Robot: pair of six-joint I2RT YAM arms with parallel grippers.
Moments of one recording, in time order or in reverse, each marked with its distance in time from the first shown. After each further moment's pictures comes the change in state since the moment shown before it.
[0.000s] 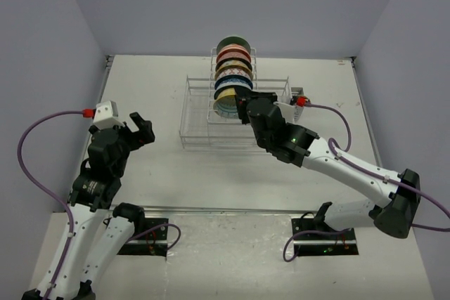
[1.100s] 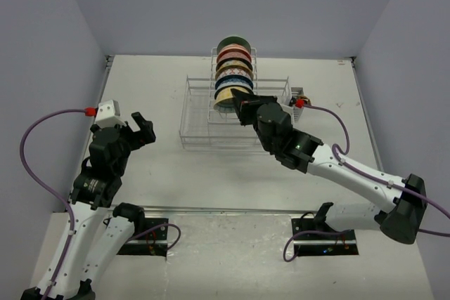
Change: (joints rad) left arm 0.000 0.017 0.000 0.003 0.012 0.015; right arm -0.003 -0.064 -0.115 0.204 -0.127 0.002
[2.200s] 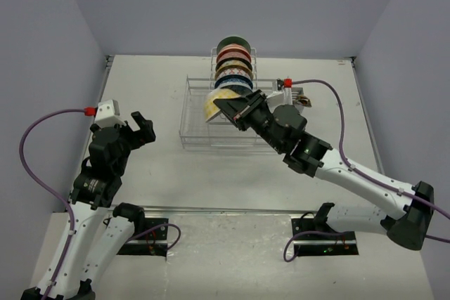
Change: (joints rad) left arm 0.001 0.001 0.000 0.012 0.000 0.000; right arm 0.002 -0.080 -0.050 0.203 -0.385 -0.449
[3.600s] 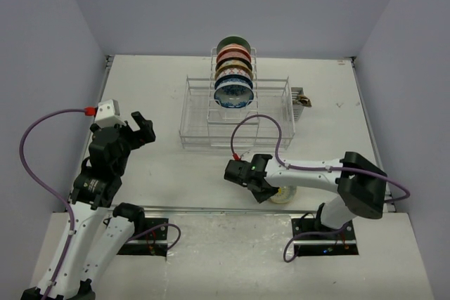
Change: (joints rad) left arm 0.000 0.000 0.000 0.001 -0.002 0.007; right arm 0.227 0.400 -0.069 -1.192 0.044 -0.708
